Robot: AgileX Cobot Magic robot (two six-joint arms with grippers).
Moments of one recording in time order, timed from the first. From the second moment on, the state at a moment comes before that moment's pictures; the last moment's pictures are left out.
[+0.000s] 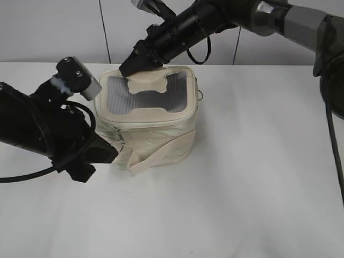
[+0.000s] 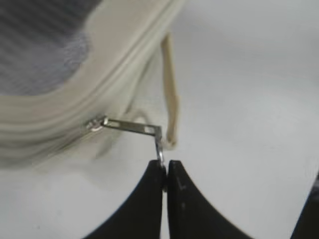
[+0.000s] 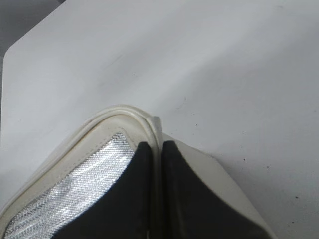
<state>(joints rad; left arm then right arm) -0.42 1.49 -0.73 -0.90 0.55 1.29 0.46 2.51 -2.26 0.97 1.05 -0.84</state>
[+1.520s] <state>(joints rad) -0.27 1.79 -1.39 -1.11 0.81 1.26 0.14 2.11 -1.71 0.83 0.98 -0.65</state>
